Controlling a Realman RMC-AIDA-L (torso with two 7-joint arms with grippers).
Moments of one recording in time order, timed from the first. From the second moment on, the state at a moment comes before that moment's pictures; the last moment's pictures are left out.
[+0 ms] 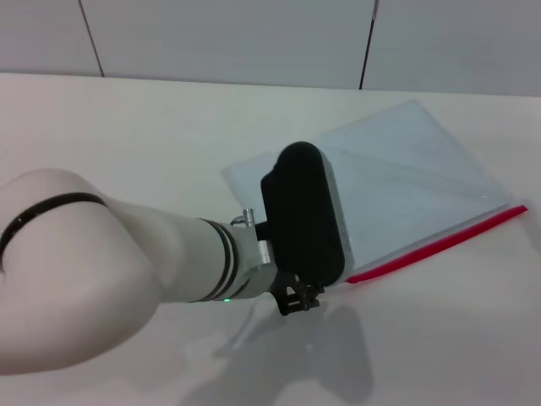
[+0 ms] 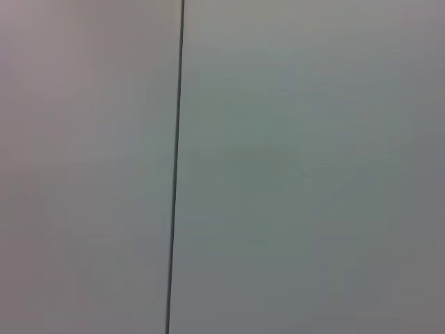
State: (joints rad) left arm -0.41 -2.03 2.18 1.55 2.78 0.90 -2.59; right arm 0.54 2.03 0.26 0.13 -1.71 -1.48 0.17
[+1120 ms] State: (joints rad) left arm -0.46 -2.03 2.20 1.33 2.77 0.68 -2.55; right arm 0.54 2.03 0.26 0.13 -1.72 -1.49 0.17
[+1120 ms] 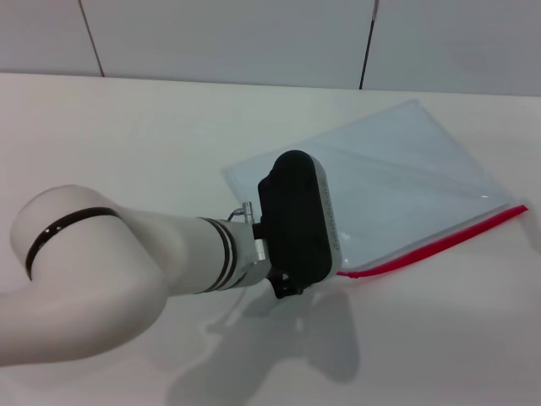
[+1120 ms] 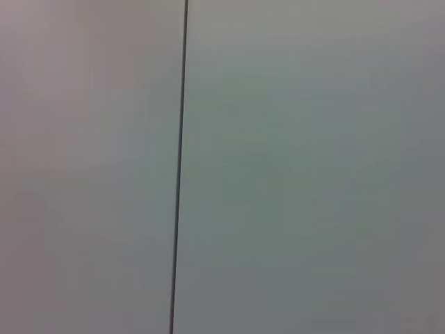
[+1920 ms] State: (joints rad) left arm -0.47 -2.03 2.21 1.27 2.78 0.58 -2.55; right arm 0.55 2.03 0.23 0.11 -1.80 -1.49 0.17
